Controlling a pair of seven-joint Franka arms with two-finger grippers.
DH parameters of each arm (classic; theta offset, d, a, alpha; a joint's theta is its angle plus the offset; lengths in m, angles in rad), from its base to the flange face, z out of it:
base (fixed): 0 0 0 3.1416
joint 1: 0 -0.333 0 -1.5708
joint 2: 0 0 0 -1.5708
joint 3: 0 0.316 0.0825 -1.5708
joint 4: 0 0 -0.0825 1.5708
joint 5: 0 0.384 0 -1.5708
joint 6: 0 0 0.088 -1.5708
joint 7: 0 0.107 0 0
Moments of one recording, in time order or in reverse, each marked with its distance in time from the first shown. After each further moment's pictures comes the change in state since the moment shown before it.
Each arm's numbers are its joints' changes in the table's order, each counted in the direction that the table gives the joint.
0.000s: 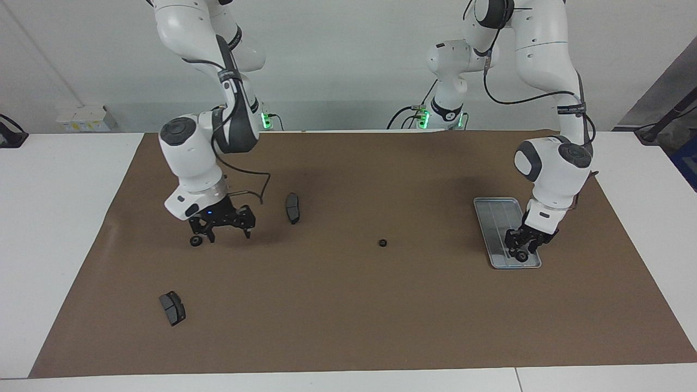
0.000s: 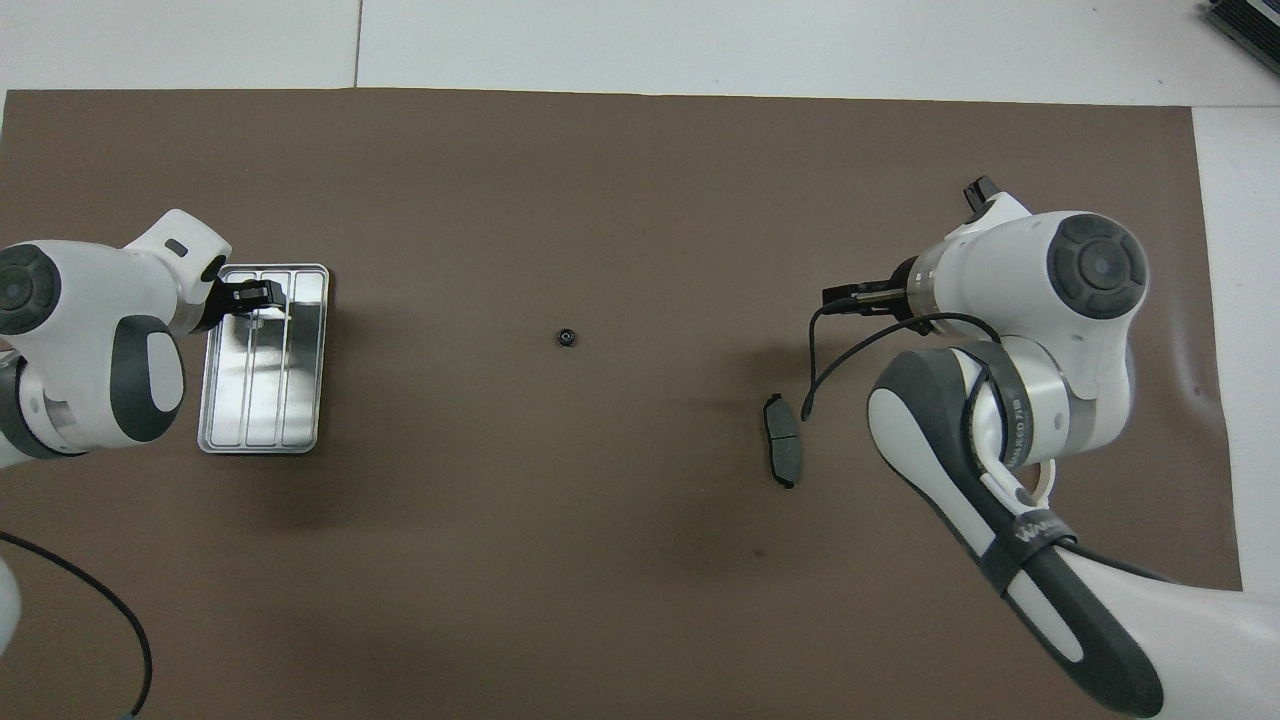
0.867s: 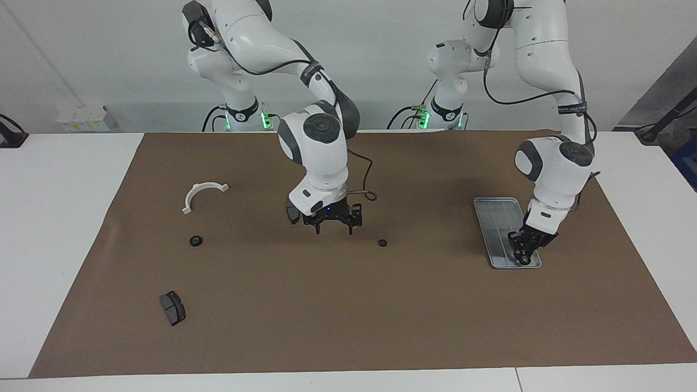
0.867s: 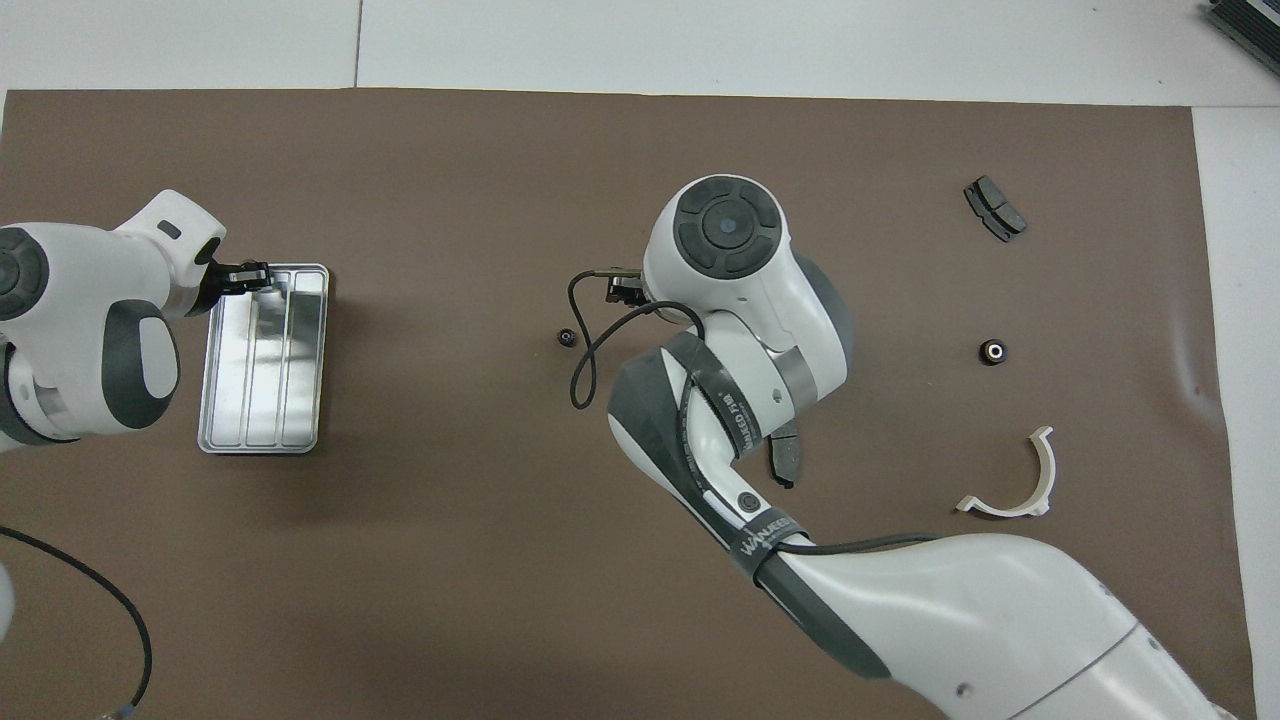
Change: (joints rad) left arm 0.001 -0.002 -0.010 -0.066 0.000 0.030 0.000; right arm -0.323 -0.331 -0.002 -0.501 -0.104 0.243 0.523
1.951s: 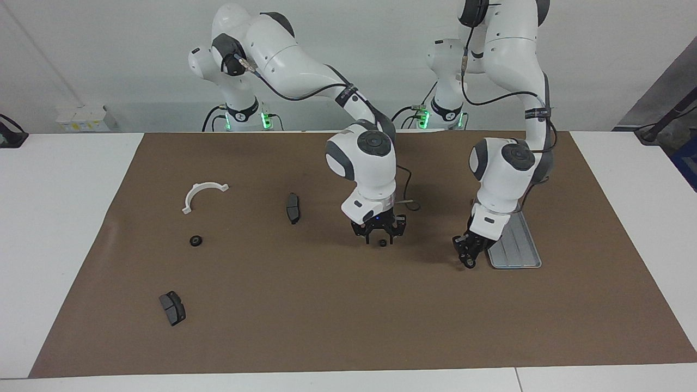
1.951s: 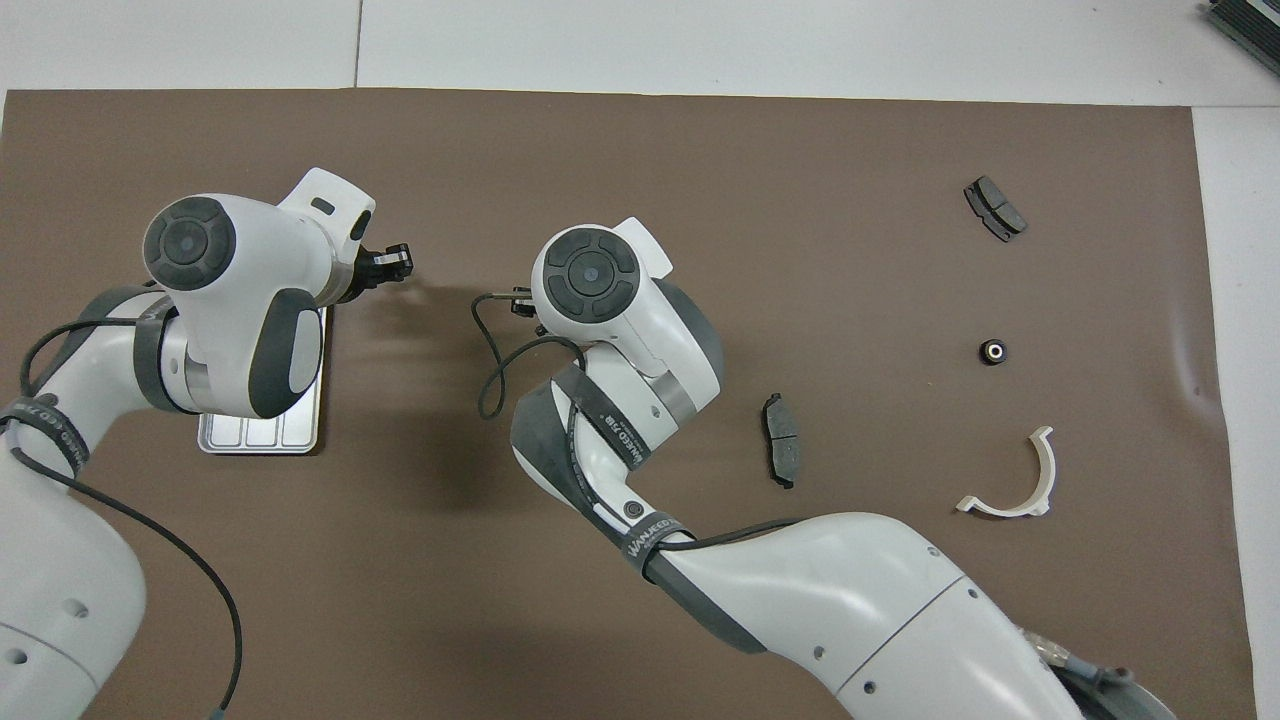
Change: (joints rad) left arm 0.238 -0.020 -0.020 -0.062 -0.001 0.074 -0.378; right arm -0.113 -0.186 -0.001 -0.159 -0.004 -0.092 0.090
